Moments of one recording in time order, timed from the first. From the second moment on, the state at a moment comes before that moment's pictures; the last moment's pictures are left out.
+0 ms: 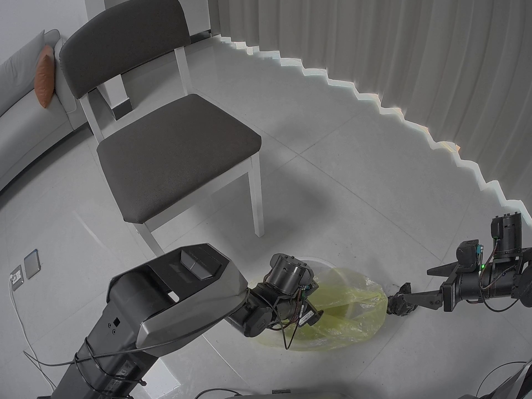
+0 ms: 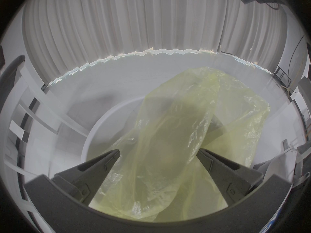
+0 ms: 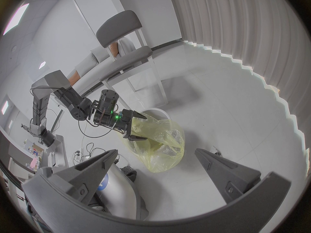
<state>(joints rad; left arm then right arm) -0.74 2.63 -1.43 -0.49 0.01 0.36 0.05 1.60 -0.40 -0.47 0.52 -0.23</state>
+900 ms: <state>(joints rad) -0.71 2.62 -1.59 -0.43 0.04 0.32 0.04 1.61 -0.41 -0.47 0.52 -0.23</state>
